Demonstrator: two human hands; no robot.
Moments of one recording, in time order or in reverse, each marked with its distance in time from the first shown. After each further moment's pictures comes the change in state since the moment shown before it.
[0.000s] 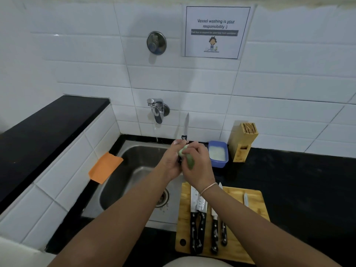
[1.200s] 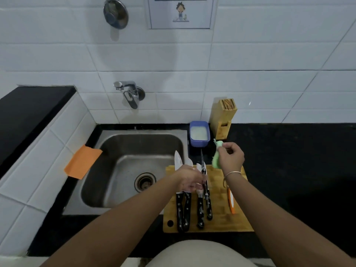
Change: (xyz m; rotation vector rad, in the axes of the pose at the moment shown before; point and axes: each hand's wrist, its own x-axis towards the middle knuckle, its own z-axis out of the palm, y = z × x) left_hand -0.013 -0.115 0.034 0.839 -0.090 -0.550; right_hand -0.053 0.108 -0.093 0.163 0.390 0.996
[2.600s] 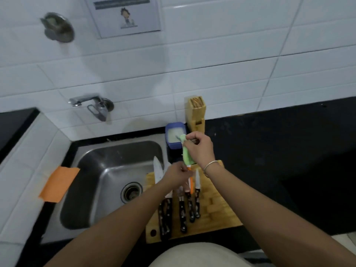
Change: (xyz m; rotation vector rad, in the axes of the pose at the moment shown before) left_hand 0.041 0.010 0.026 0.491 0.233 0.293; right_hand 0.005 -0.047 0.000 0.015 -0.347 -0.097
